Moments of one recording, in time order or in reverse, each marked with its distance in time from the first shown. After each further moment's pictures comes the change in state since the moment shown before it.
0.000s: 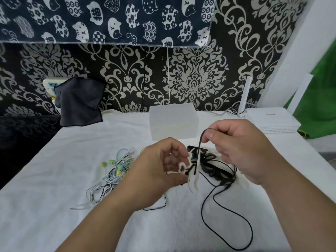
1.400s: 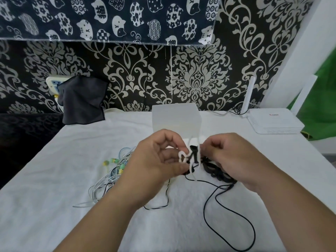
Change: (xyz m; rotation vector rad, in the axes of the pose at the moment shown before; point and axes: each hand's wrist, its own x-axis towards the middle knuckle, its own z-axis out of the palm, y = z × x) left_hand 0.000 0.003 -0.001 -0.366 0.065 0.059; right_hand 0.001 0.010 0.014 -0.187 -0.083 0.155
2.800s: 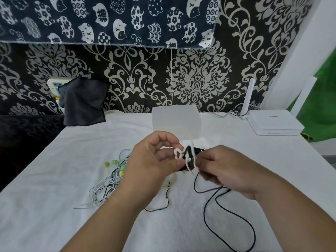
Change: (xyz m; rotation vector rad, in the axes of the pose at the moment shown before) left_hand 0.001 -0.003 0.002 -0.004 0.164 0.003; right_hand -0.004 0.000 0.007 -0.041 -0.283 0.042
